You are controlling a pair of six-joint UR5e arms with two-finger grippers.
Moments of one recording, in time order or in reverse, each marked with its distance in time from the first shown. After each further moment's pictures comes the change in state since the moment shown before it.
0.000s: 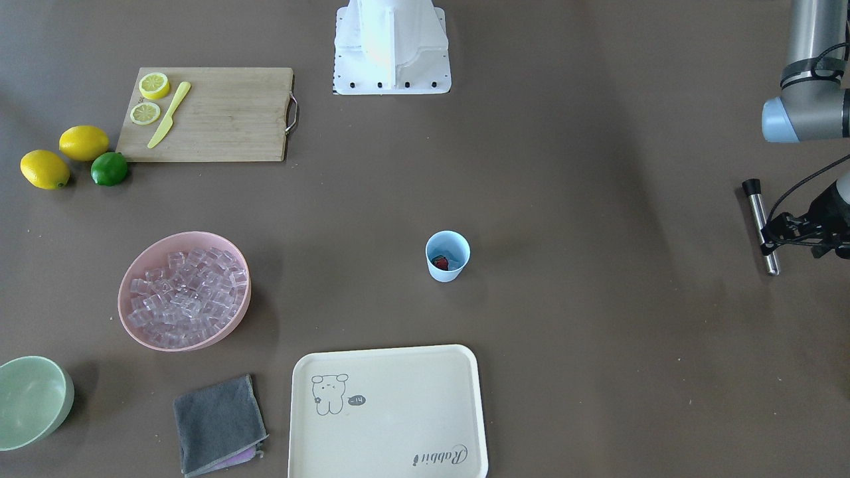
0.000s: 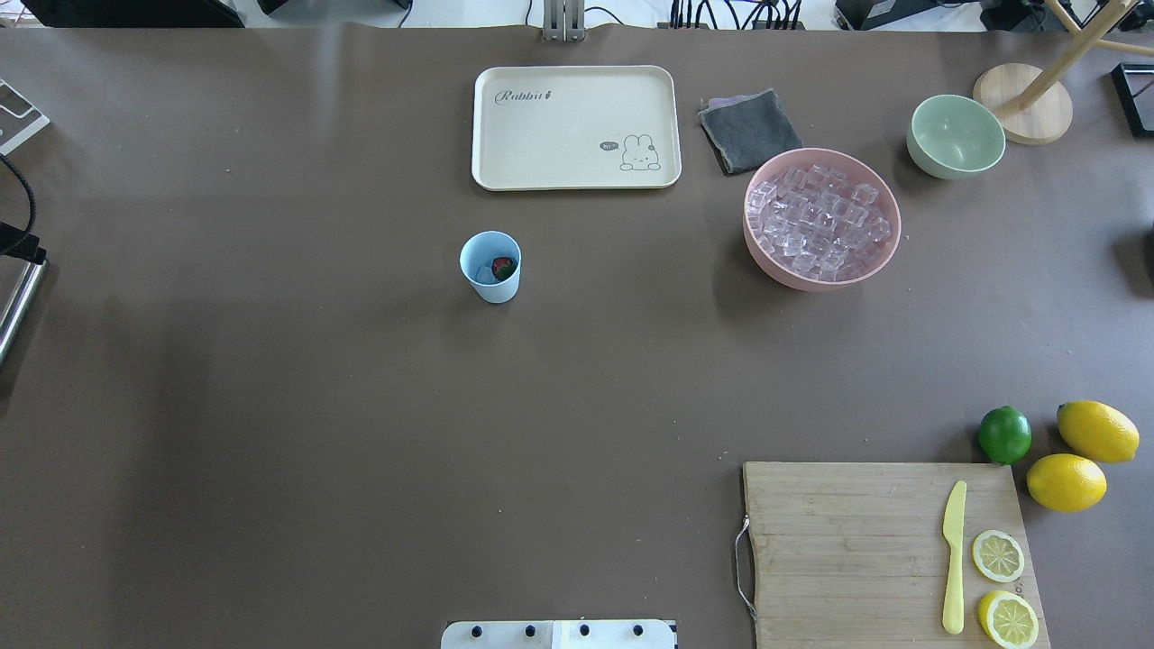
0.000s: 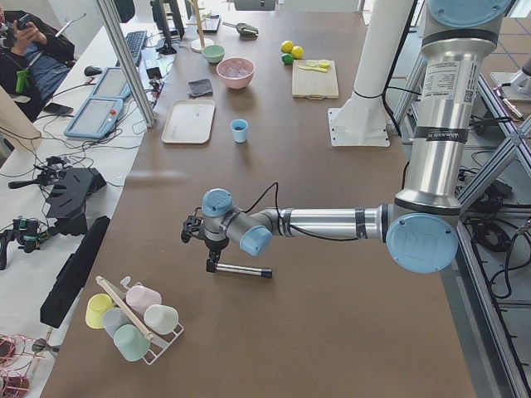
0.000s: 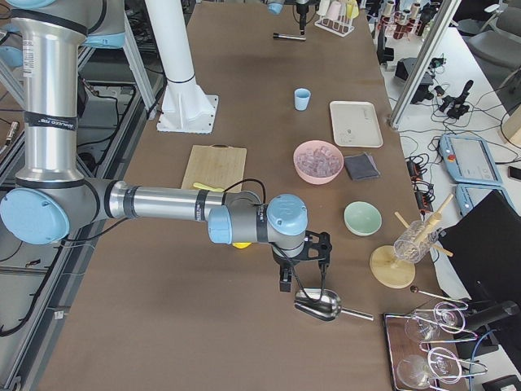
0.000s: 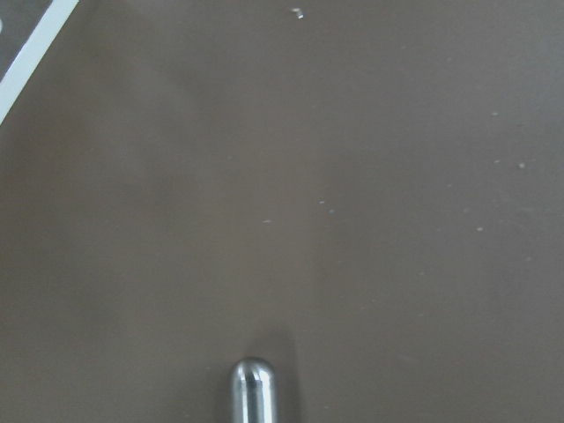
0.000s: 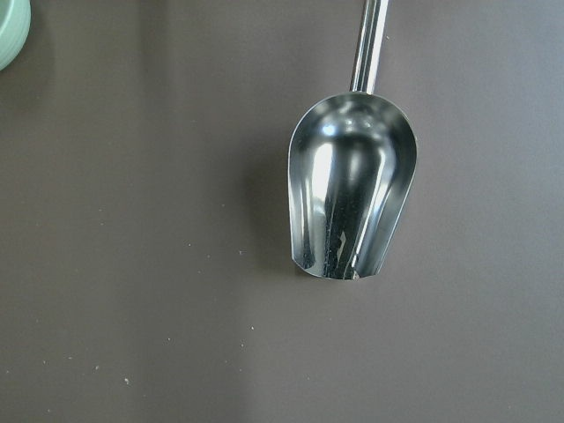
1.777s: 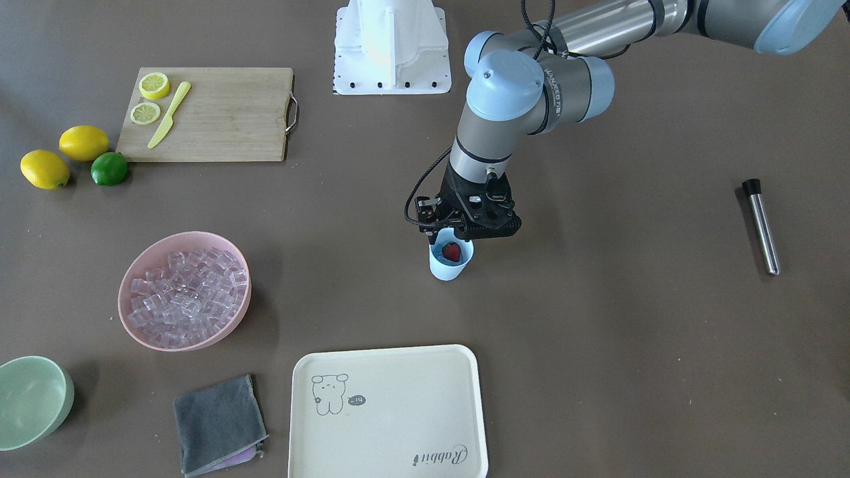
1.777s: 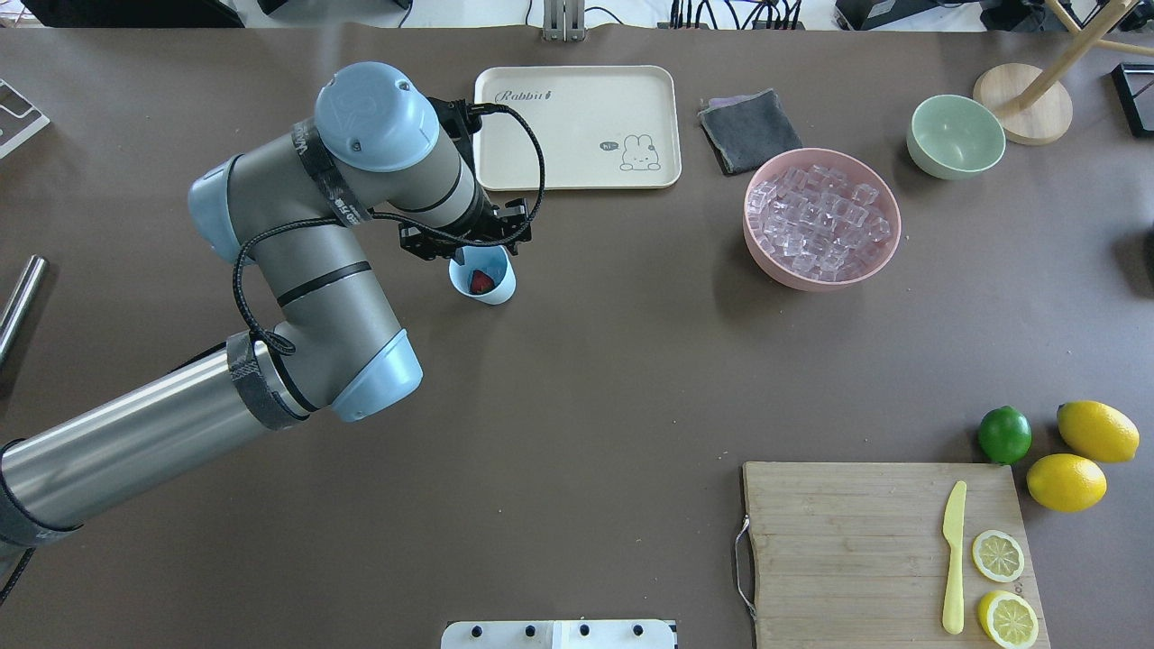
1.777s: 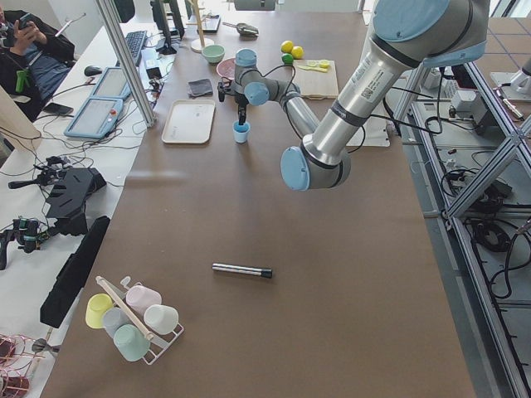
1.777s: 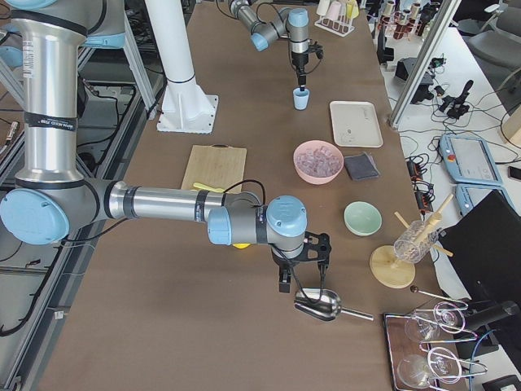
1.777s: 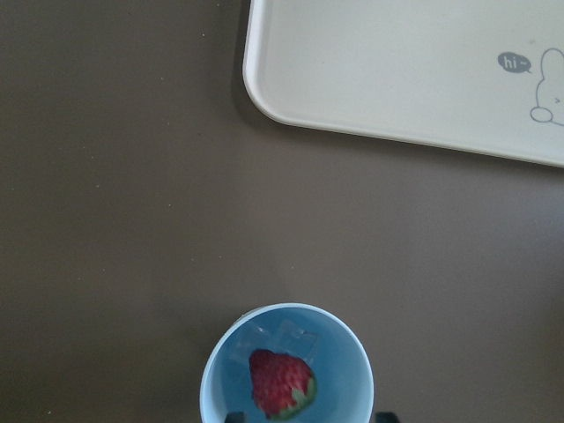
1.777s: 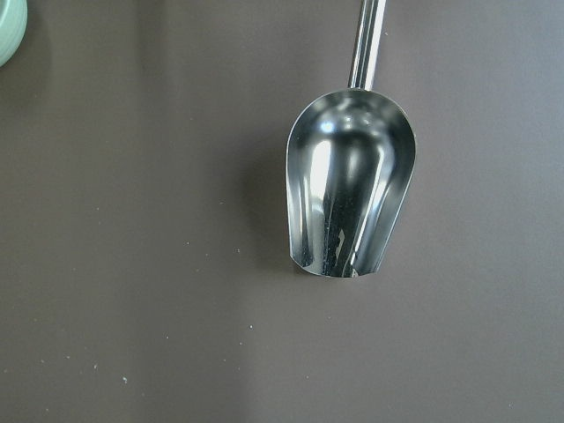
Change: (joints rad) left arm 0.531 -0.679 -0.185 0.459 0.234 -0.816; right arm 0.001 -0.002 -0.001 0.000 0.001 0.000
